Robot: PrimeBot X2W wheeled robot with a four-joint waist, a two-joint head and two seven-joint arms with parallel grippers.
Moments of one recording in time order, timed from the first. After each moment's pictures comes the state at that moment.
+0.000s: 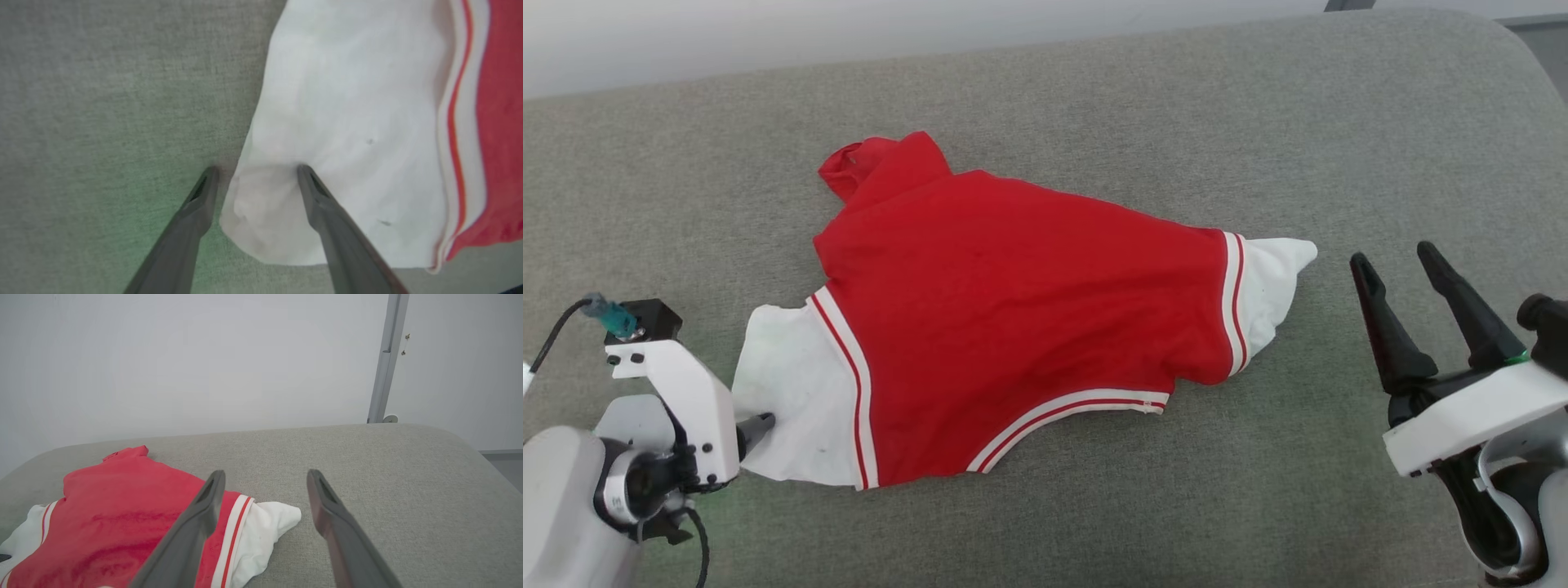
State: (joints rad) left arm -0.39 0.55 -0.28 0.39 -0.76 0.04 0.82; right arm -0.16 -0.24 0.02 -0.13 0.45 0.13 0.15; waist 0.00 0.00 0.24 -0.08
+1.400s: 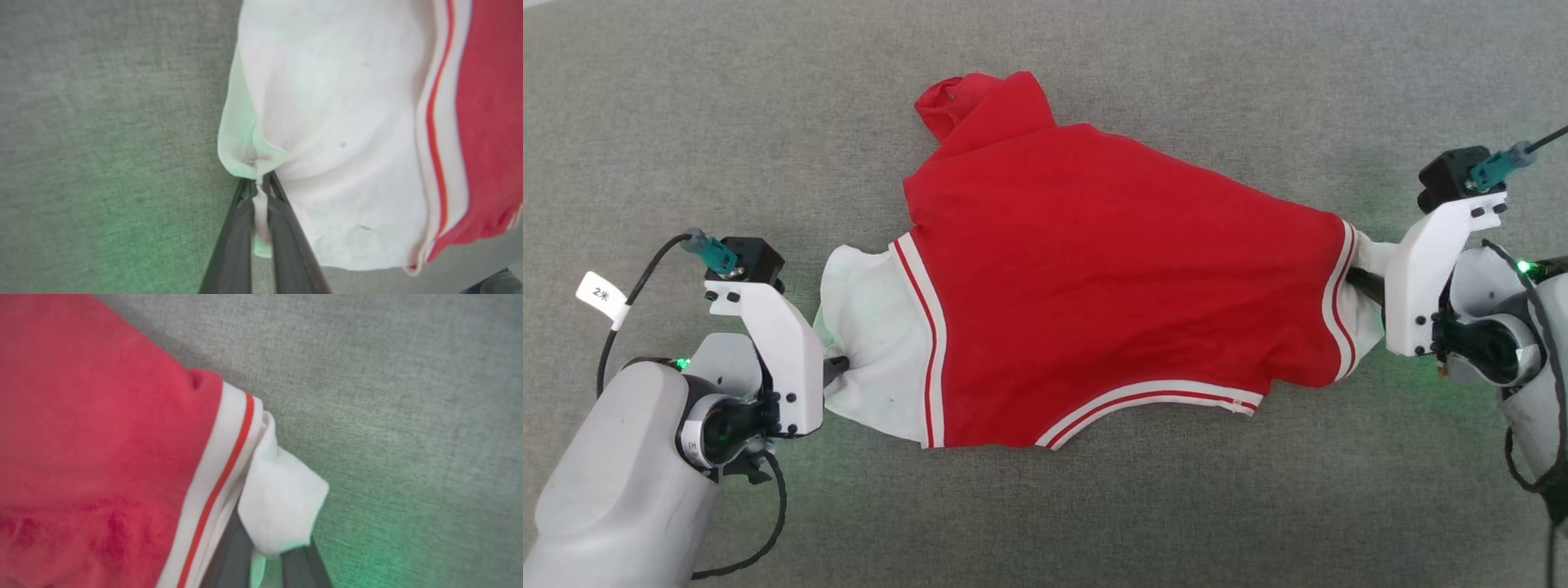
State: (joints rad) left arm -0.55 0.44 -0.37 0.43 -0.76 -0.03 0.82; right arm -0.69 -0.44 0.38 0.56 0.71 0.13 0.70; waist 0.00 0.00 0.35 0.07
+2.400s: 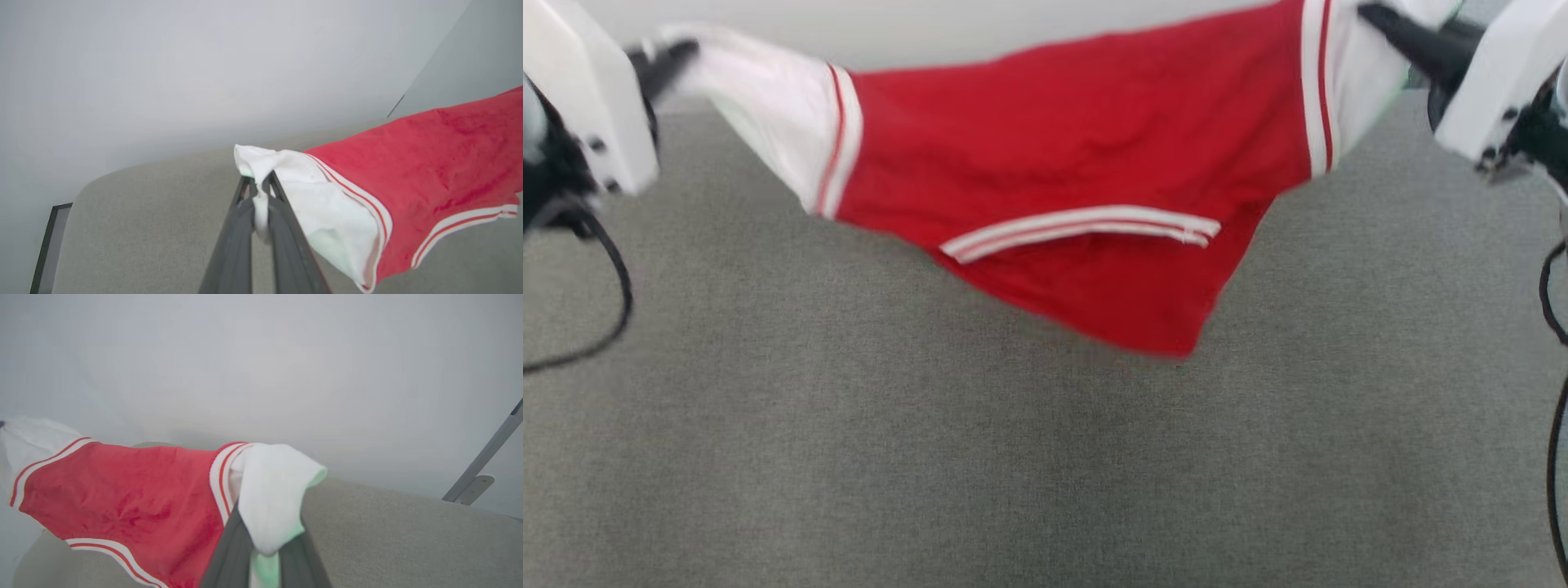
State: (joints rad) left arm -0.86 0.61 -0.24 0.10 -0.78 0.01 0.91; right arm -0.89 -0.35 0.13 0.25 0.75 0.13 0.79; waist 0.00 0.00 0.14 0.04
